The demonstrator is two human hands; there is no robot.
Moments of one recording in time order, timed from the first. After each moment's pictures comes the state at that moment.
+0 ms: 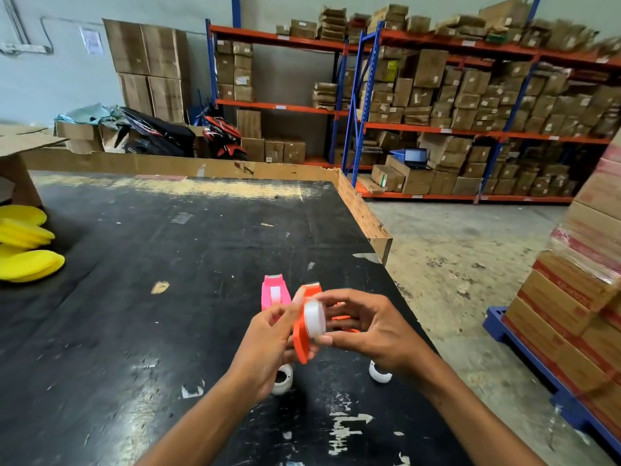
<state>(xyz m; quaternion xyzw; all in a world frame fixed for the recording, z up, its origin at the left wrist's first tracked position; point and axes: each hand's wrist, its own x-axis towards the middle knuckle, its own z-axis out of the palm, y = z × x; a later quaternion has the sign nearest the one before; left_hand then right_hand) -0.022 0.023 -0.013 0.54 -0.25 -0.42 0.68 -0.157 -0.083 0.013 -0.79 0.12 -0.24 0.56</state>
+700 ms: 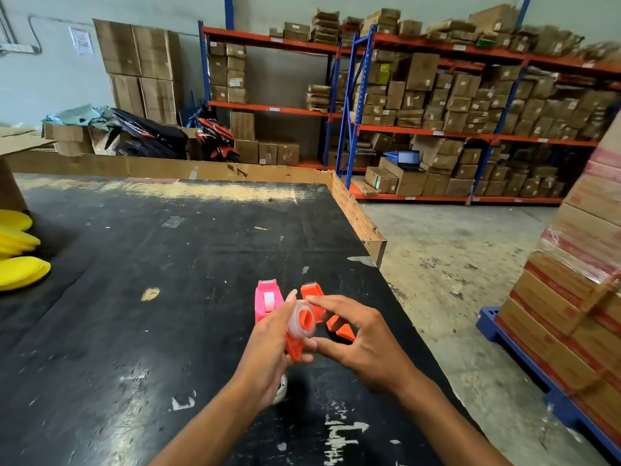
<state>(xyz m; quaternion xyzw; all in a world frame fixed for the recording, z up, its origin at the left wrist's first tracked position) -0.024 0.010 -0.020 0.50 -0.24 -0.44 0.71 -0.151 -0.081 0.001 -0.88 0.13 -0.31 0.35</state>
